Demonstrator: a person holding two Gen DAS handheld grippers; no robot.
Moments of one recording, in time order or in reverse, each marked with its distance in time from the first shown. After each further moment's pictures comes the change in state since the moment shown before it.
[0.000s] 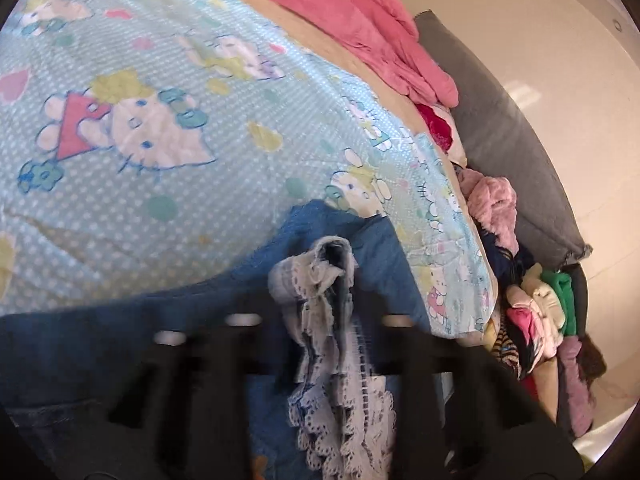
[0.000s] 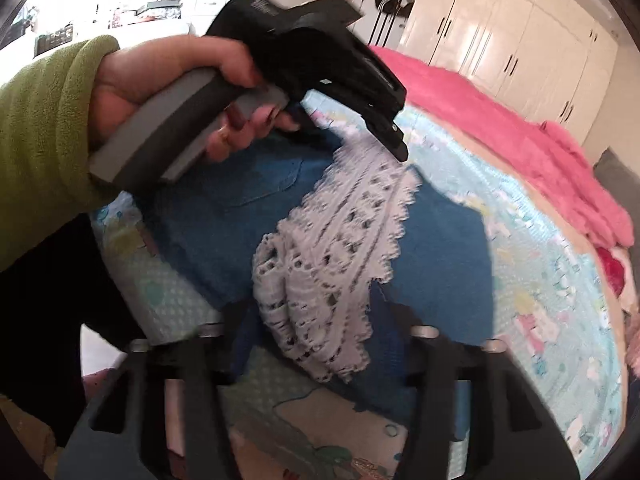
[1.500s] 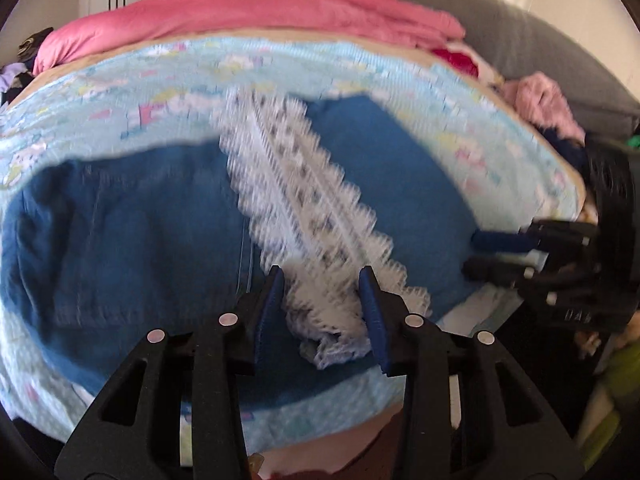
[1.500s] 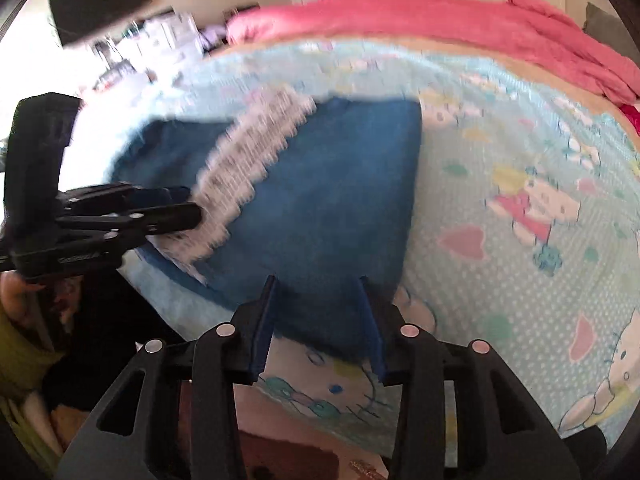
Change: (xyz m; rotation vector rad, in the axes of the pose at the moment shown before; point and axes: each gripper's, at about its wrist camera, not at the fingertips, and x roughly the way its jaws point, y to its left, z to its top) left arm -0.042 -0.052 -0.147 0.357 -0.024 0.410; right arm -0.012 -0.108 -0.051 0.421 0.151 0.203
